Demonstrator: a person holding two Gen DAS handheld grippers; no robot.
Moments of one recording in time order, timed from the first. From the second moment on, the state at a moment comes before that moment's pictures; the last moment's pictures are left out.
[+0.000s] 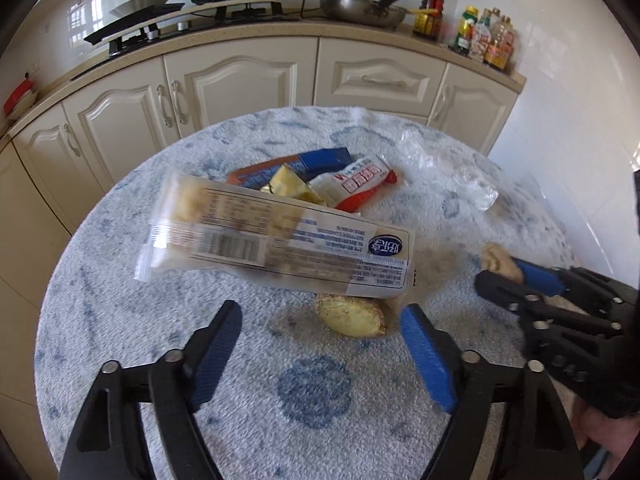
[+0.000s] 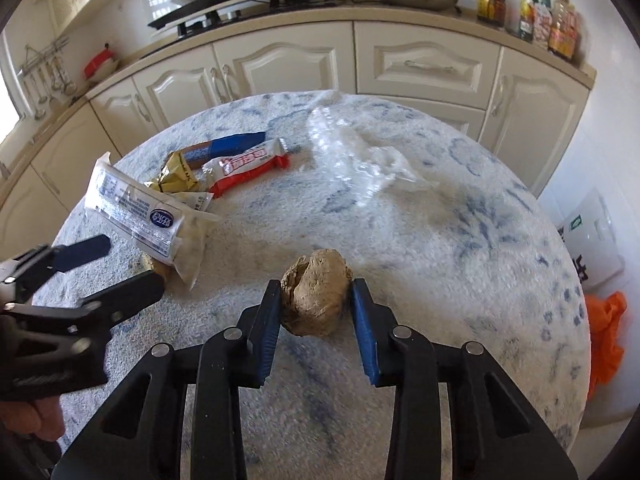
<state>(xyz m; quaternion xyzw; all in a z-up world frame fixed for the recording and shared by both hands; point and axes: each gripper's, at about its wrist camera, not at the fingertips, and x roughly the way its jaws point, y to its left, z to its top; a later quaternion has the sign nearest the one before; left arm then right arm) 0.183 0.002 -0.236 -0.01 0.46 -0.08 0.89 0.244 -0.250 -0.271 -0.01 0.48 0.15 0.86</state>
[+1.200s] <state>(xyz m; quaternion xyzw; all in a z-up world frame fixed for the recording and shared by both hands) 0.091 -0.030 -0.130 -0.01 0.34 -0.17 0.92 0.163 -0.339 -0.171 0.07 0.39 0.12 0.91</state>
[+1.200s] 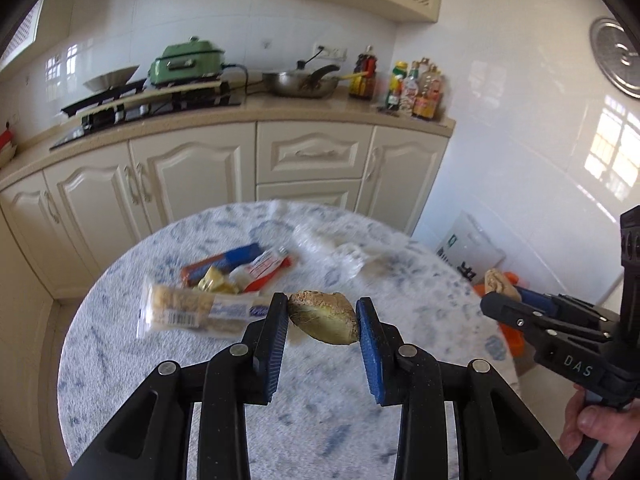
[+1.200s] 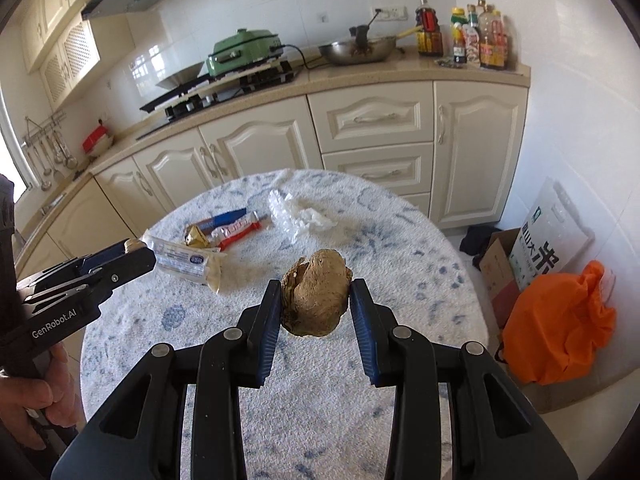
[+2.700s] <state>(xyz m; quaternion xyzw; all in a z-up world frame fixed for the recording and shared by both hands) 0.045 -0.433 -0.172 0.12 0.42 -0.46 0.77 -0.001 -0.670 -0.224 0.23 0.39 -0.20 0.87</state>
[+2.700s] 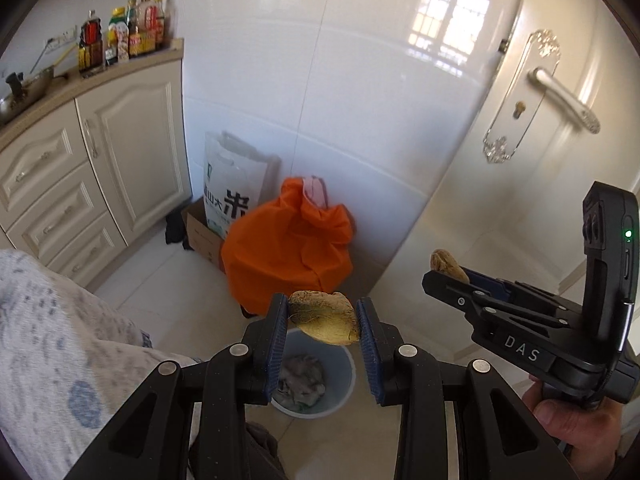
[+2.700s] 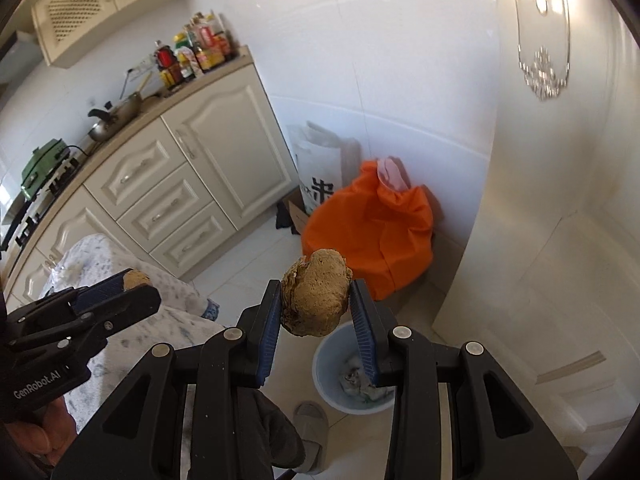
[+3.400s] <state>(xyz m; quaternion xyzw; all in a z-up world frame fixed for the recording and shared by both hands) 0.093 -0.541 -0.260 0.20 0.45 -0.45 0.74 0.016 -0.714 -0.299 0.29 0.44 -0.21 0.82</state>
